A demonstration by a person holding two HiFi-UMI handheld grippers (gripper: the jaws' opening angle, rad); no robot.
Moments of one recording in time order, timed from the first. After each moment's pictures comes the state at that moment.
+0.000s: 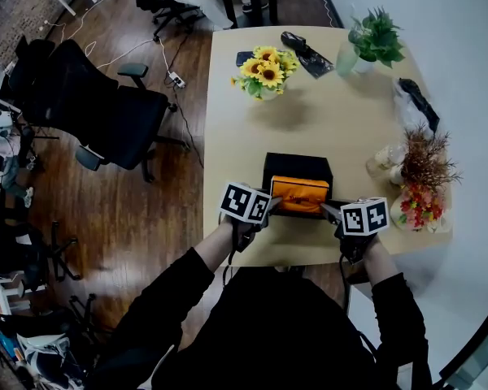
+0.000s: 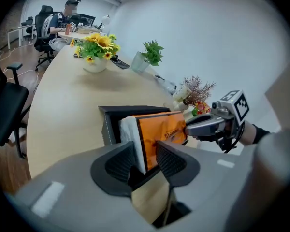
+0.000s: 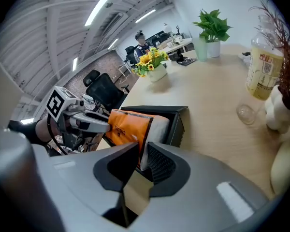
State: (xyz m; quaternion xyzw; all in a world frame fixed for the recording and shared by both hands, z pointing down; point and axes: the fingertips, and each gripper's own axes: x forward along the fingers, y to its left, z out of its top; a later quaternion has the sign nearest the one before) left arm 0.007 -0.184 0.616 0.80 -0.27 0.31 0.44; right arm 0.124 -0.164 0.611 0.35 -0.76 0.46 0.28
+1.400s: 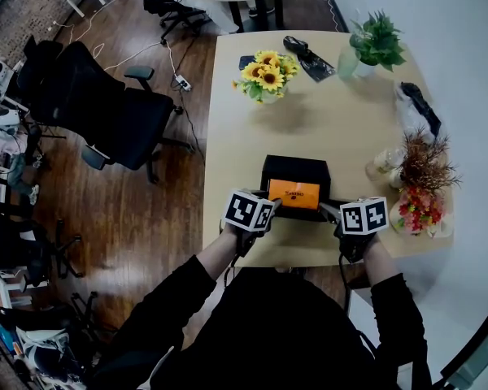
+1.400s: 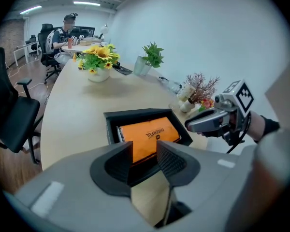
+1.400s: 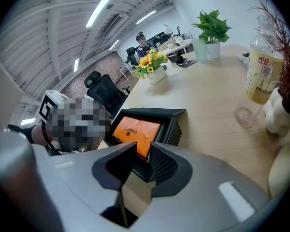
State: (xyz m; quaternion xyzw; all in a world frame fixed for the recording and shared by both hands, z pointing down) left arm 0.007 -0.182 0.605 0.79 -0.32 0.34 0.39; right arm 0.132 -0.170 0.607 0.35 -0.77 0.46 0.27
